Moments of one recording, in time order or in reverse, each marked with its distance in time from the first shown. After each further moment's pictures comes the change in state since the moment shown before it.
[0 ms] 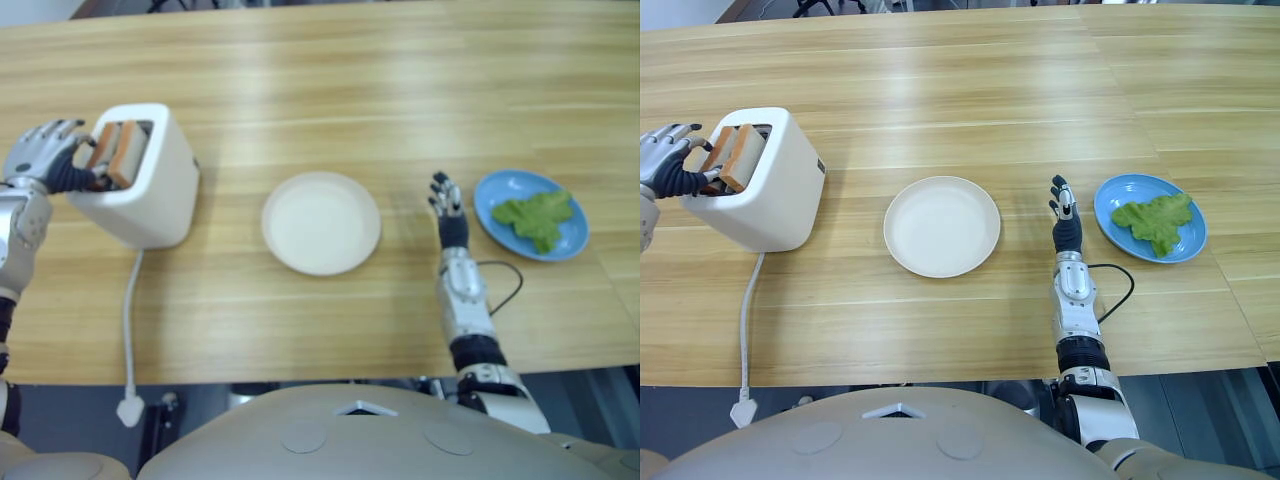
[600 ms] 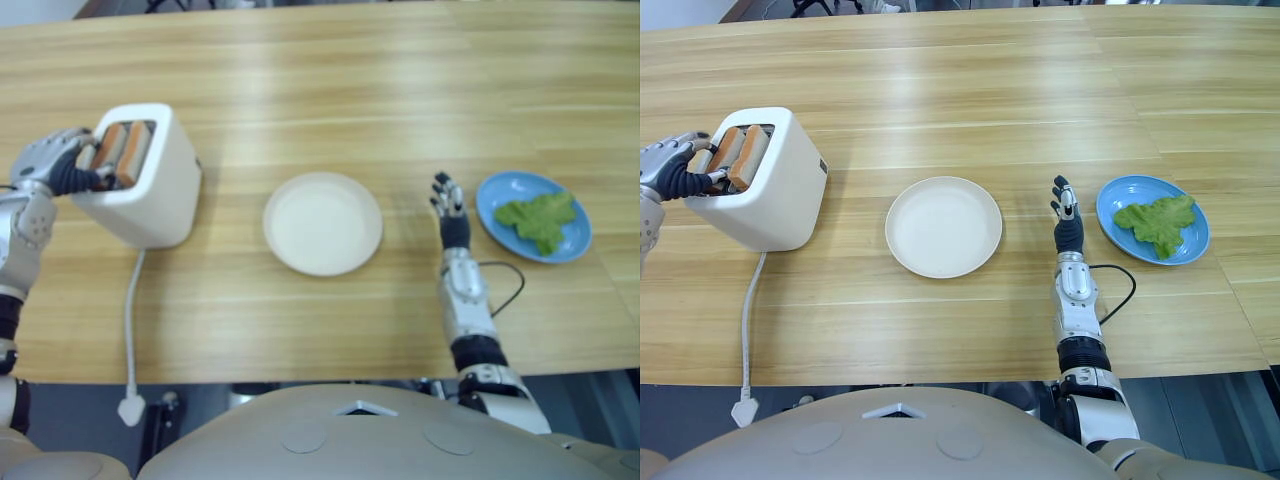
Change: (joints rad) left arm -0.016 -0.040 0.019 0.044 -0.115 -0.032 -0.046; right arm 0.001 -0.005 -0.006 0.000 0.000 0.000 0.000
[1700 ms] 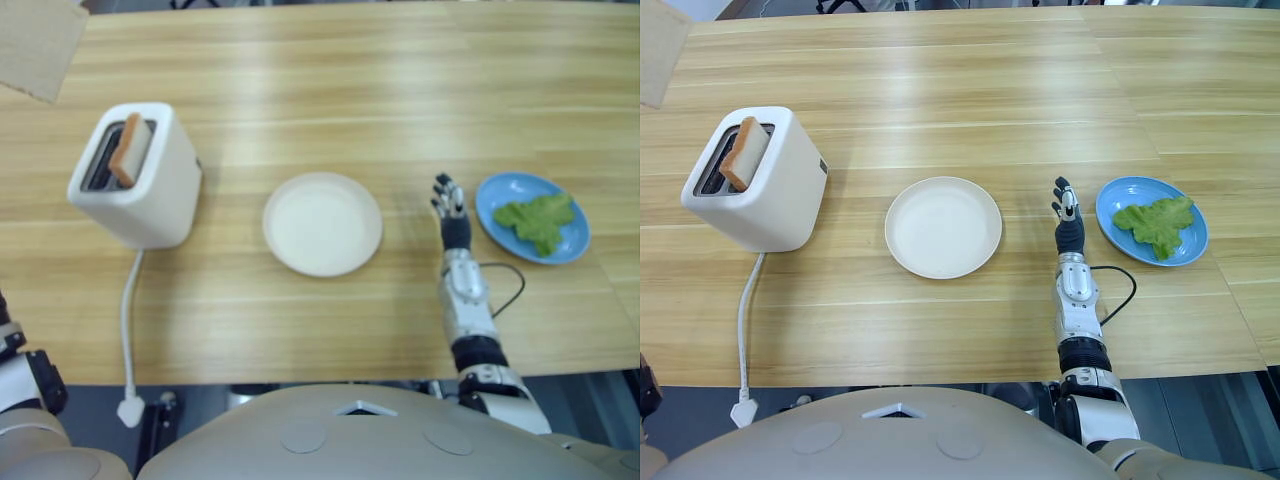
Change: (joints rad) left arm -0.088 -0.182 0.556 -0.304 -0.795 -0.057 -0.088; right arm 0.001 0.002 -0.005 0.007 0.000 0.000 0.001
